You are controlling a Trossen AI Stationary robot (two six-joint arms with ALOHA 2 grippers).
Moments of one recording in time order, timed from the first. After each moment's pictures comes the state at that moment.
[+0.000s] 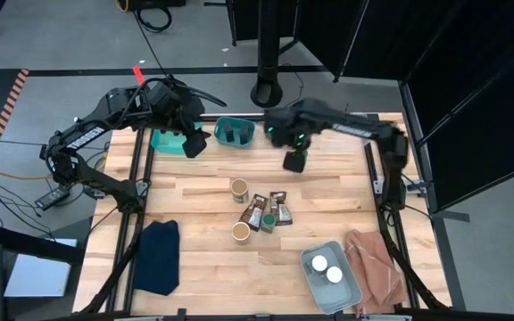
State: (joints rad) left arm 0.35 1.35 1.78 -1.27 -0.11 -0.06; right arm -0.29 1.92 1.97 -1.57 0.11 0.00
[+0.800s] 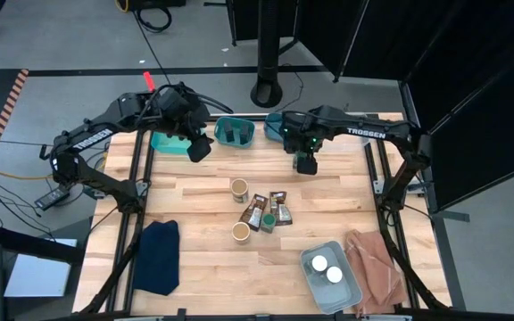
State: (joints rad) left arm 0.35 1.35 1.68 -1.22 -0.09 -0.06; right arm -0.39 1.72 1.48 -1.19 0.05 -0.24
